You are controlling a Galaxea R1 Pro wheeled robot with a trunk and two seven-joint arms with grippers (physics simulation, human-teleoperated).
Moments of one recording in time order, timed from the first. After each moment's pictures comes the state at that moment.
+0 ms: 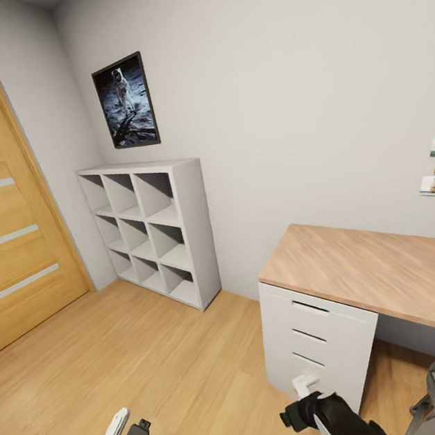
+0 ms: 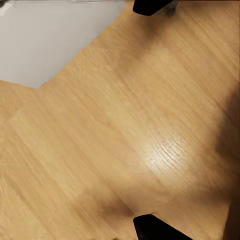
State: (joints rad) left arm -0.21 -0.06 0.29 -1.04 0.89 0.41 0.53; right arm -0.40 0.11 0.06 -0.63 0.18 0.44 0.12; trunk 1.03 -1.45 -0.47
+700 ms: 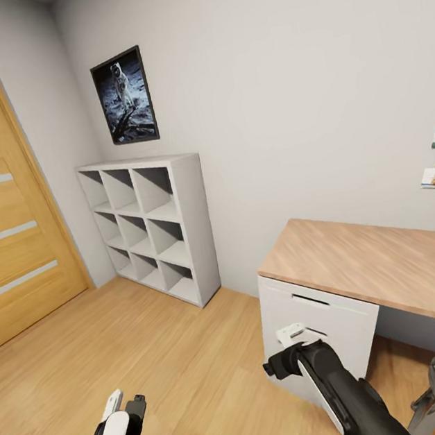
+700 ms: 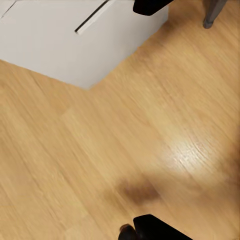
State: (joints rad) left arm -0.31 -0.09 0.28 -1.03 1.03 0.18 0.70; right arm -0.39 0.12 0.17 -1.17 0.16 0.85 0.15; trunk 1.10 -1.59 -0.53
